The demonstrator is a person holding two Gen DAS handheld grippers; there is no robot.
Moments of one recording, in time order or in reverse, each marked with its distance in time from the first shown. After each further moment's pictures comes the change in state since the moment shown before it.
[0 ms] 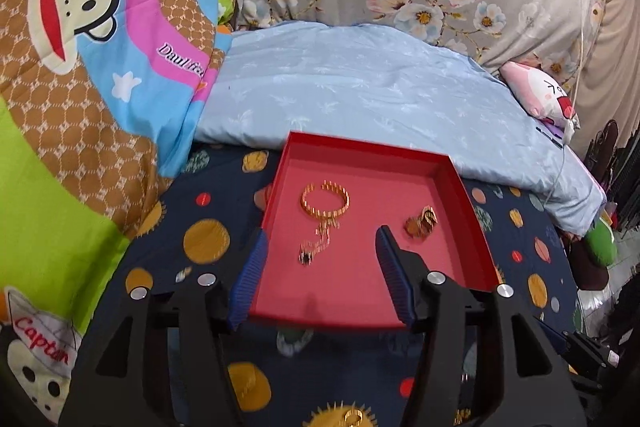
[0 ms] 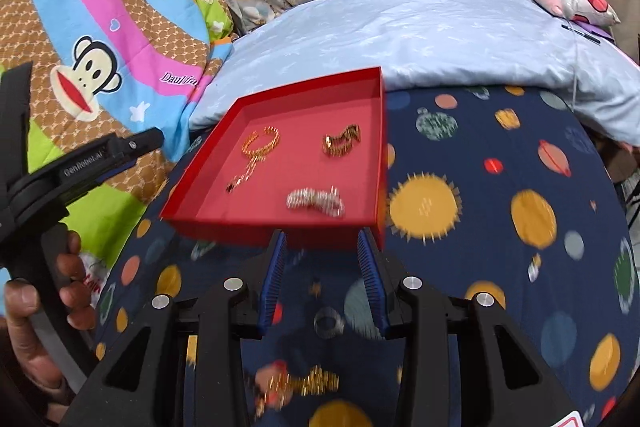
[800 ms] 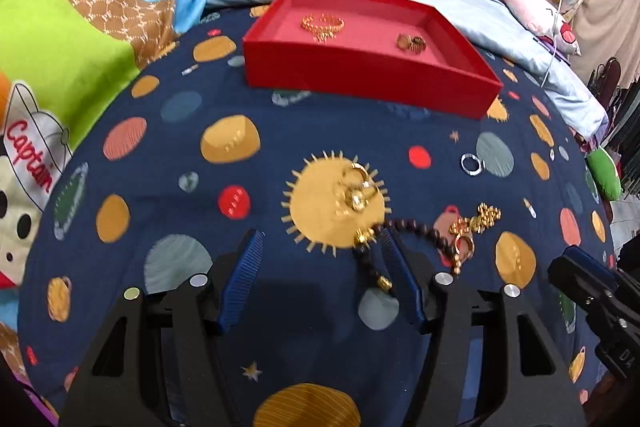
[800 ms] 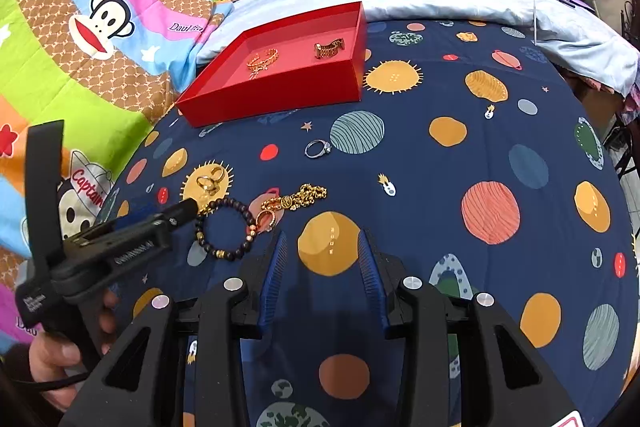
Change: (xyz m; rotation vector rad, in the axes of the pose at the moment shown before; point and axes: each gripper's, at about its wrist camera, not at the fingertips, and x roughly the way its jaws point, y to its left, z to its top) left arm -0.033 -0.012 -0.156 0.022 0.233 0.027; right arm -0.053 -0.002 -0.106 -0.010 0.097 -0.036
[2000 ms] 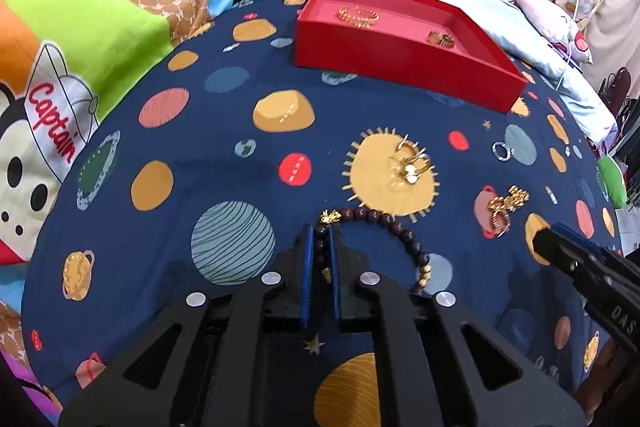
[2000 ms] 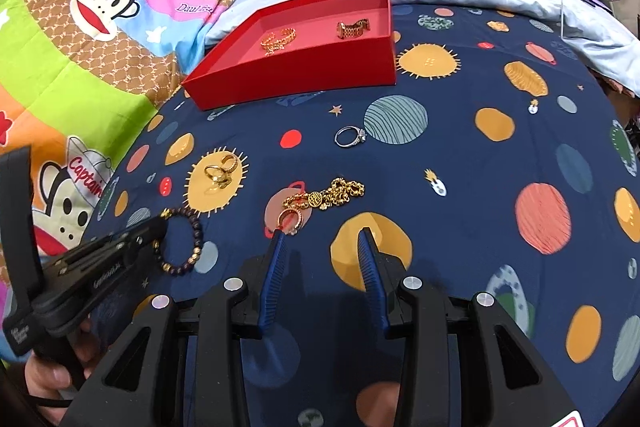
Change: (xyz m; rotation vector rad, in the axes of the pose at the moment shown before) left arm -0.006 0.035 -0.017 -0.049 0.009 0.029; right arm 0.035 0.020 0.004 -0.020 0.053 0.023
